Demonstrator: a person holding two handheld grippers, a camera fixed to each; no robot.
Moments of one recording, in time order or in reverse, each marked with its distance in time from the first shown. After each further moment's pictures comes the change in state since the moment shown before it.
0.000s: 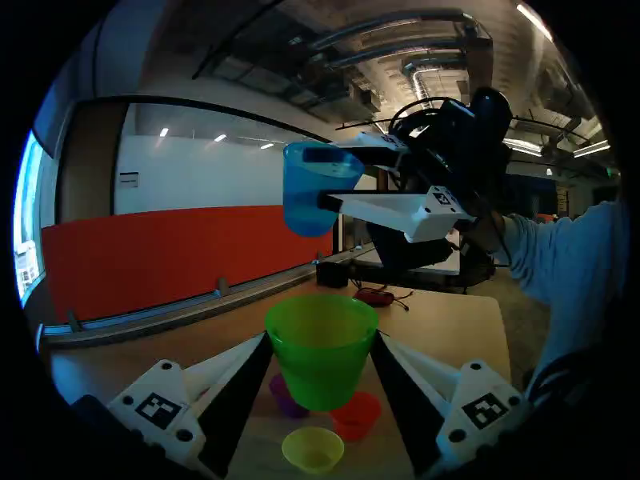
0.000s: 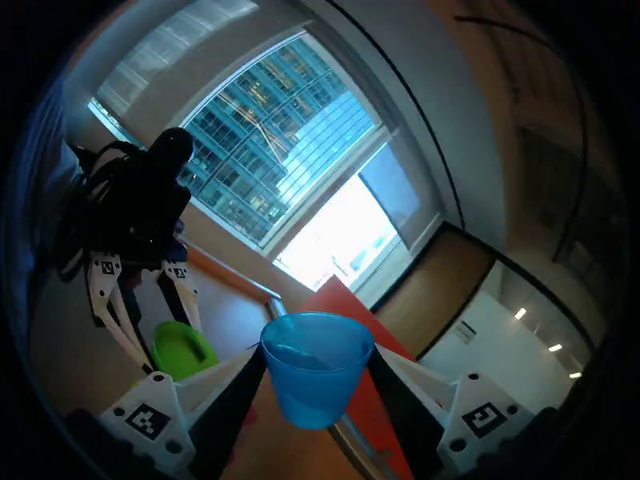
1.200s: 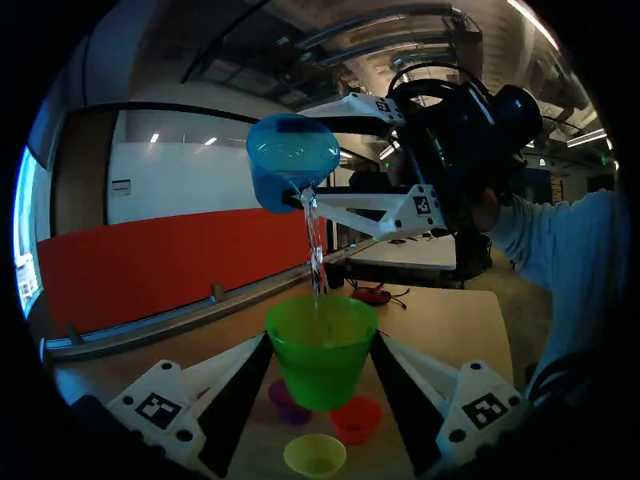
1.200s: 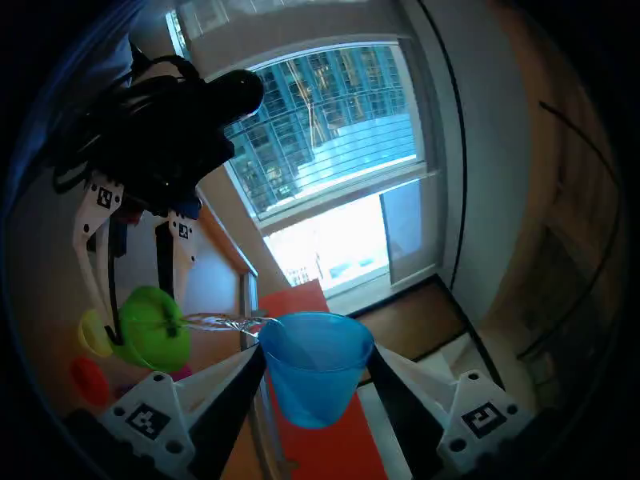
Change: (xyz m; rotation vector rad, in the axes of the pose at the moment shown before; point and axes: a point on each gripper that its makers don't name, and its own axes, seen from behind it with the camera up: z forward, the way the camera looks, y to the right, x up) left arm 0.007 0.009 0.011 -0.027 -0.005 0.040; right arm 0.014 0.038 0.017 -0.041 -0.029 -0.438
